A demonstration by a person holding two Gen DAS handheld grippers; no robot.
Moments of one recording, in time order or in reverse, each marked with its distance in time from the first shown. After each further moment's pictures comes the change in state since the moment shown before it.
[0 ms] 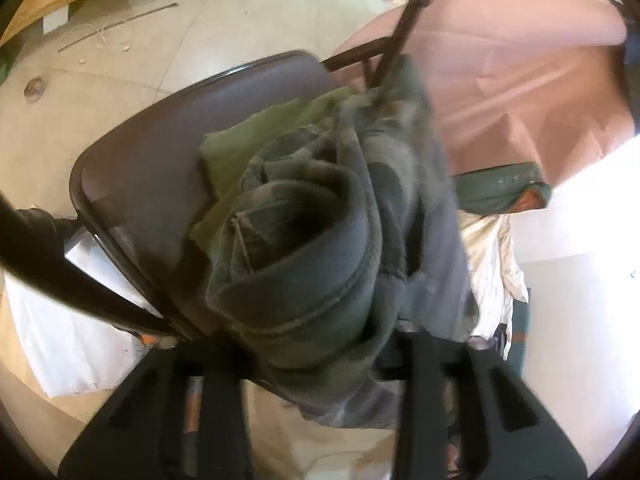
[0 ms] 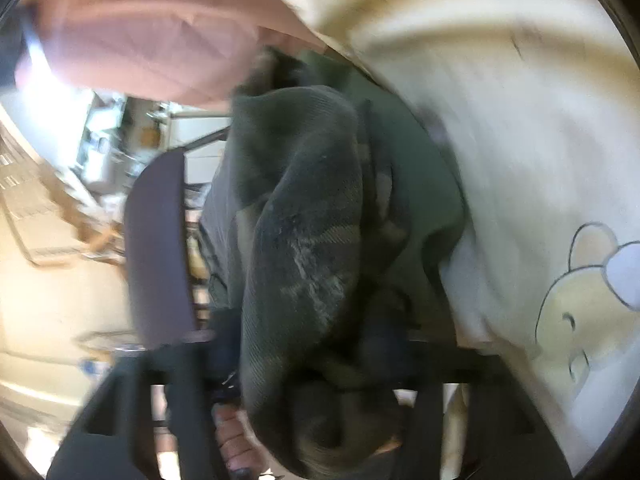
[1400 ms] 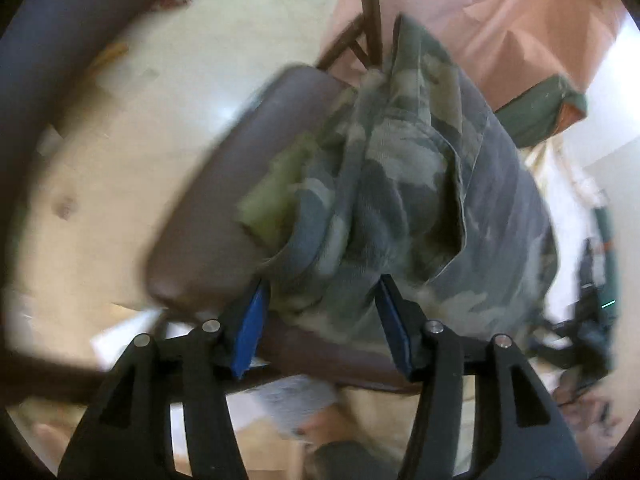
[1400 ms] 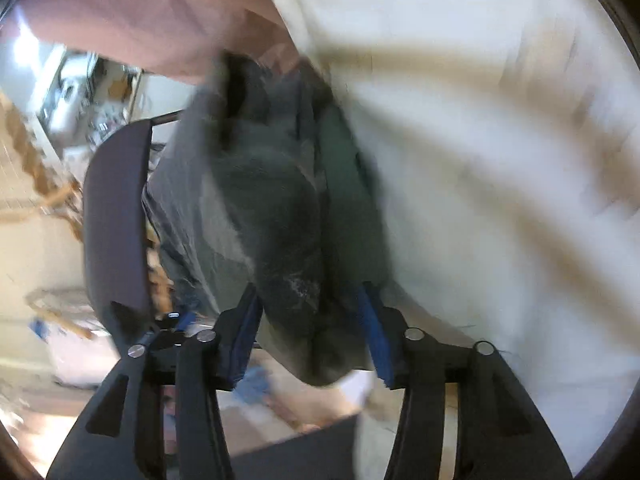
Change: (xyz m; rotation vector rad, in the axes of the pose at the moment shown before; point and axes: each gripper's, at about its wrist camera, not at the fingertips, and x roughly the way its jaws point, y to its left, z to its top) left arm 0.003 -0.036 0.033 0.401 0.057 0.333; right arm -0.044 -0.009 0.035 -0.153 0.110 -0.182
